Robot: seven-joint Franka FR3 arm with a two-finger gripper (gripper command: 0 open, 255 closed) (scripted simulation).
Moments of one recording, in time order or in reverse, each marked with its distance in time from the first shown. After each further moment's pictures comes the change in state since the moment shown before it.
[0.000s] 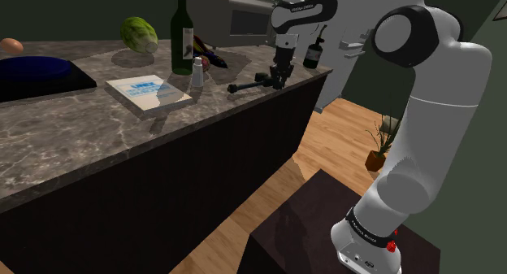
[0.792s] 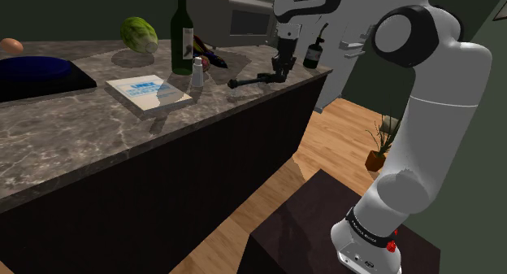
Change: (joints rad) arm -0.003 0.000 -0.002 0.090 -0.001 -0.090 -0.003
